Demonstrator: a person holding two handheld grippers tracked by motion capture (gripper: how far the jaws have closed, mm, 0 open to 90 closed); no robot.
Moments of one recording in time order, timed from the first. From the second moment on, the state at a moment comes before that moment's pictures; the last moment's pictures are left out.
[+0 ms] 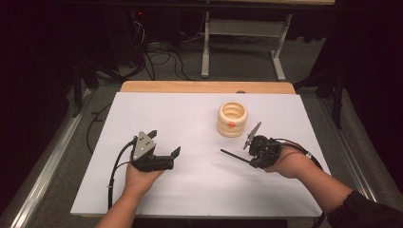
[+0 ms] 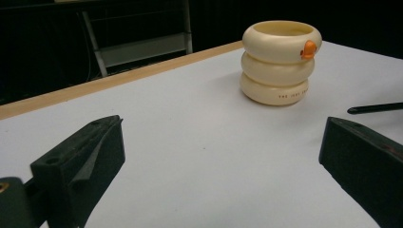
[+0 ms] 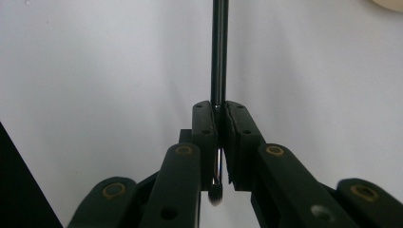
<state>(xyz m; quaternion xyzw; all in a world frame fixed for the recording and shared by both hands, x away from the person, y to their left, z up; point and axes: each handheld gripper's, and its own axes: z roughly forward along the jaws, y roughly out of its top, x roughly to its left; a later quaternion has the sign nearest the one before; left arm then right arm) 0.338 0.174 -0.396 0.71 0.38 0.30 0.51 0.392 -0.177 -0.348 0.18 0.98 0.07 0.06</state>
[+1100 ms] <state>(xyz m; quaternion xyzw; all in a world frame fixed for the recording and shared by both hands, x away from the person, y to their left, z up) 0.336 0.143 -0.423 0.79 0.30 0.37 0.40 0.388 -0.146 -0.348 0.14 0.98 0.08 0.06</state>
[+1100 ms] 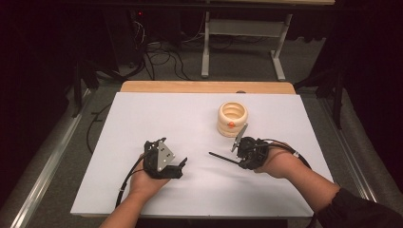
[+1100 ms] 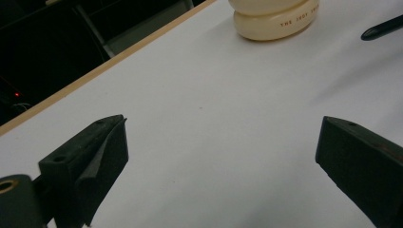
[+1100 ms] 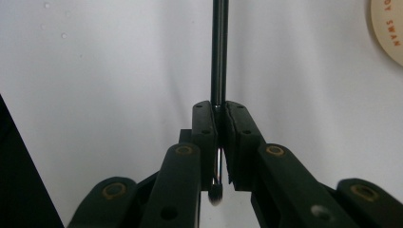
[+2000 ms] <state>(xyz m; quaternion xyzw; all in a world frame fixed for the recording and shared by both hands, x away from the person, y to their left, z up) 0.324 0.119 -0.424 0.81 0.22 0.44 0.31 0.388 -0.134 -0.347 0.13 0.99 0.08 0.06</state>
